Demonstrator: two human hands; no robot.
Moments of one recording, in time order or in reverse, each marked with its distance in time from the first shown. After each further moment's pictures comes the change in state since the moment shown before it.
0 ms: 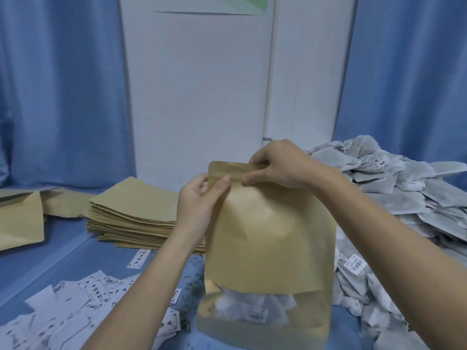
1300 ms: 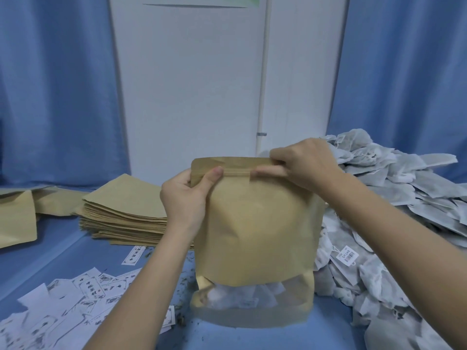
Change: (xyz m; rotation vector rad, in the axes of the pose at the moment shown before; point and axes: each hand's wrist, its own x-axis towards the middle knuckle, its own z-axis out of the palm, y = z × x) left_hand -0.005 0.007 0.008 0.199 0.243 0.187; right_hand -0.033 0.027 0.009 -0.427 0.435 -0.138
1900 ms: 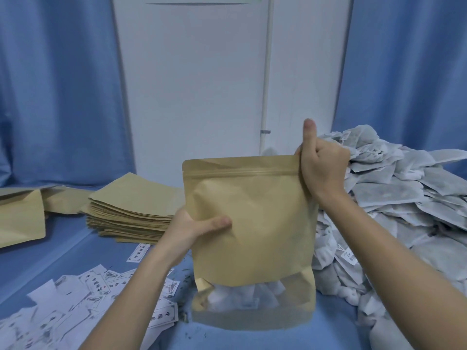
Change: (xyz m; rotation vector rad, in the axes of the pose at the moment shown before) left_hand -0.013 -0.035 -0.038 -0.099 -0.523 -0.416; right_hand -0.010 0.008 0.026 0.486 0.483 0.701
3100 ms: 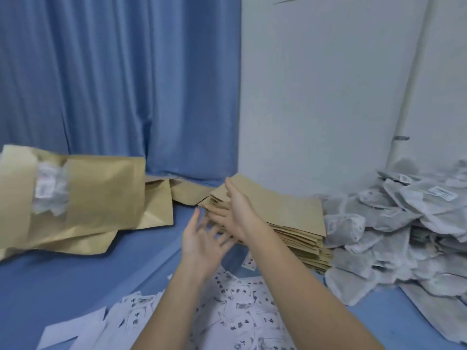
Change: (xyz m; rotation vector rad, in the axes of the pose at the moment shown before) left_hand -0.029 -0.011 -0.196 -0.805 0.577 -0.126; right_hand -0.170 -0.189 0.284 1.071 -1.171 1.161
